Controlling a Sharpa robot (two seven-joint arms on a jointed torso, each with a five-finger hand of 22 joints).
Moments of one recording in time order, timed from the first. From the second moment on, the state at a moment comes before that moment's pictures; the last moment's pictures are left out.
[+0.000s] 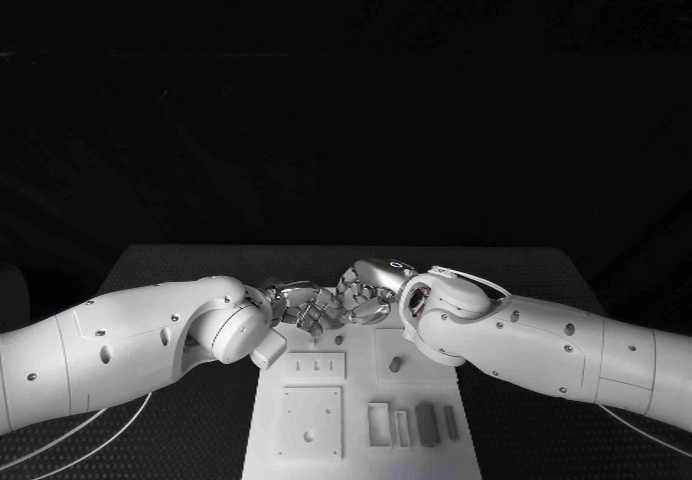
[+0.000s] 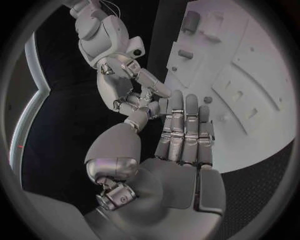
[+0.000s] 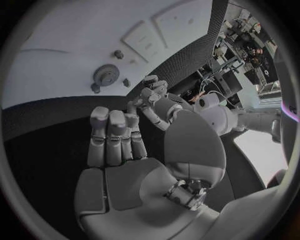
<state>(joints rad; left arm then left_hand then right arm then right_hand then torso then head) 1.36 -0.70 -0.19 1.46 -0.29 -0.27 -0.29 0.83 0.09 0.56 -0.28 0.47 1.03 0.11 0.34 0.58 1.28 0.02 0.39 0.40 0.99 0.03 0.78 0.66 0.01 0.66 -0.05 0.59 1.31 1.21 -0.58 -0.04 1.43 -1.46 -0.29 -0.21 1.03 -0.28 0.73 -0.21 0.07 0.96 0.11 0.27 0.50 1.00 0.02 1.21 0.89 1.23 -0.09 1.12 1.14 0.23 1.07 -0.04 1.10 1.28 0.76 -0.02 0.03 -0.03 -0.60</state>
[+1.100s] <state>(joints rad) 1.36 -0.70 -0.19 1.43 -0.65 -0.11 -0.45 0.85 0.08 0.55 -0.29 0.47 1.03 0.10 0.35 0.59 1.39 -0.06 0.75 0.64 1.17 -0.11 1.06 0.74 0.02 0.87 -0.11 0.88 1.31 1.29 -0.68 -0.01 1.21 -1.11 -0.41 -0.07 0.99 -0.27 0.55 -0.15 0.25 0.82 0.16 0.22 0.47 0.90 0.07 1.22 0.83 1.14 -0.04 1.10 1.10 0.22 0.99 0.02 1.04 1.26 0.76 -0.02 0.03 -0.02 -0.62</state>
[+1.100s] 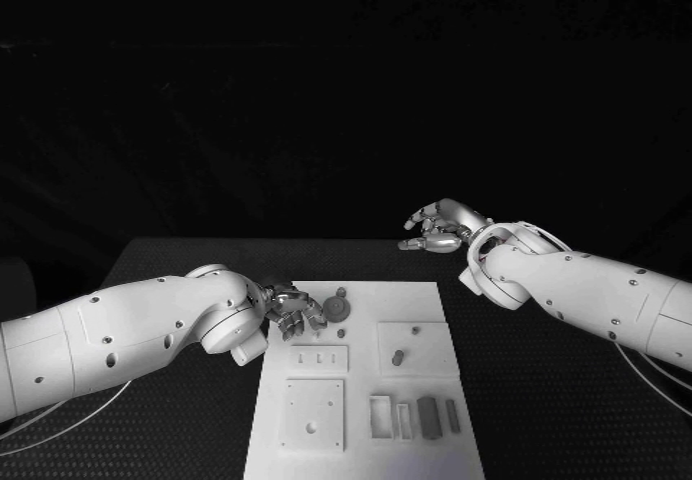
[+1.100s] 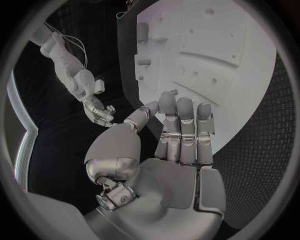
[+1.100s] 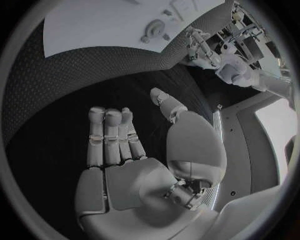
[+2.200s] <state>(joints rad) 1.37 -0.65 -0.24 1.46 -0.86 -0.07 -0.59 0.81 0.05 0.70 -0.29 0.36 1.03 0.09 0.33 0.59 1.40 -0.09 0.98 0.81 1.18 -0.14 1.26 0.71 0.05 0.96 -0.14 1.07 1.31 1.31 -0.64 -0.01 1.18 -1.01 -0.39 -0.05 0.98 -0.27 0.56 -0.12 0.27 0.79 0.19 0.22 0.47 0.83 0.08 1.13 0.73 1.04 -0.02 0.99 1.01 0.22 0.88 0.05 0.94 1.23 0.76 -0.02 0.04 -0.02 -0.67</state>
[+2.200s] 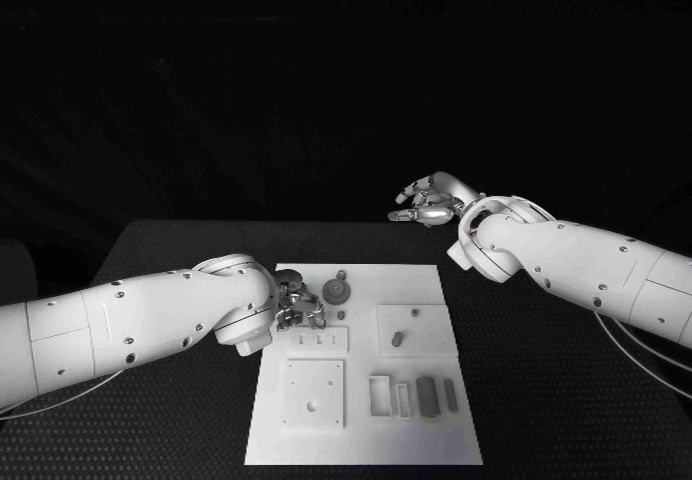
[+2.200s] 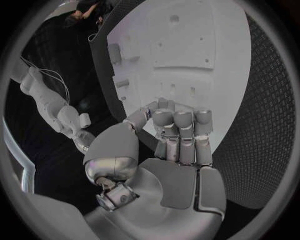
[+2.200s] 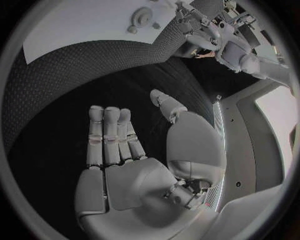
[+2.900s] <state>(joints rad) 1.37 -0.63 -0.24 1.46 -0.89 -0.05 -0.59 0.78 0.03 0.75 -0.28 0.39 1.04 0.09 0.34 0.68 1.40 -0.10 0.99 0.81 1.19 -0.15 1.27 0.70 0.05 0.97 -0.14 1.07 1.31 1.31 -0.61 -0.01 1.17 -0.93 -0.36 -0.01 0.98 -0.25 0.55 -0.12 0.26 0.78 0.20 0.25 0.47 0.81 0.12 0.79 0.36 0.92 0.07 0.67 0.73 0.22 0.71 0.14 0.64 1.06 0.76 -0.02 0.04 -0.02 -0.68</state>
